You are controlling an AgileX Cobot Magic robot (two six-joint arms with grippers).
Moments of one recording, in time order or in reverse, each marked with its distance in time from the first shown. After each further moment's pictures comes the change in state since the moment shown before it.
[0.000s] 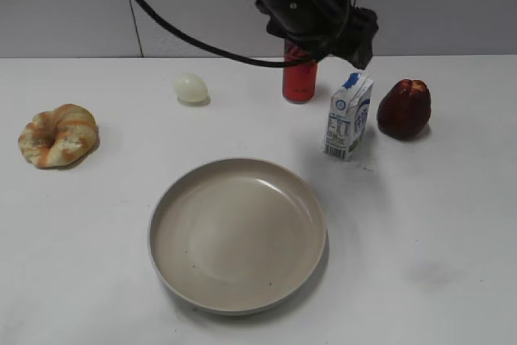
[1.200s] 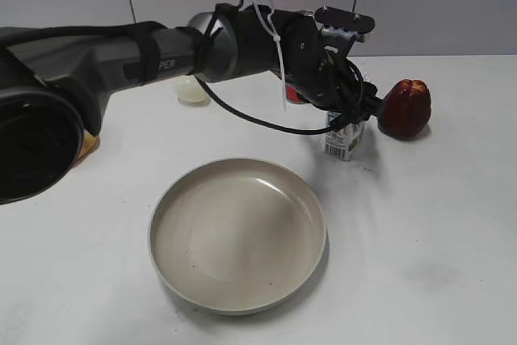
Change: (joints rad) left arm -0.033 0.280 -0.018 0.027 -0.348 -0.031; right arm 0.000 0.000 0.000 0.000 0.000 0.000
